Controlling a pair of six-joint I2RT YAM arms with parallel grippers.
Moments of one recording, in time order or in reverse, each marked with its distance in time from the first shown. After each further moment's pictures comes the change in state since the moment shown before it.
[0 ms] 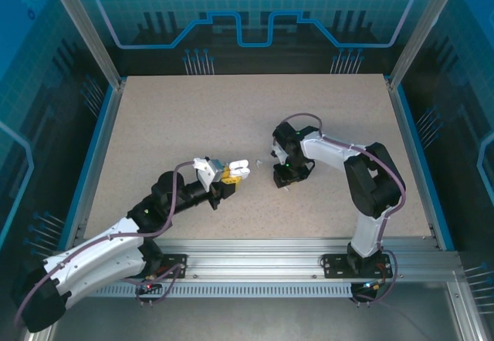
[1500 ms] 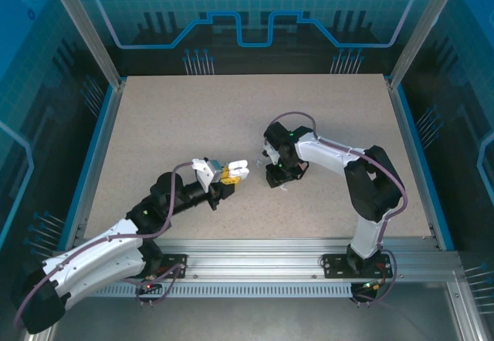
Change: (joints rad) left arm 0.000 -0.019 -0.008 -0.001 -0.003 0.000; right arm 0.072 -0.015 0.041 -0.007 0.008 0.018
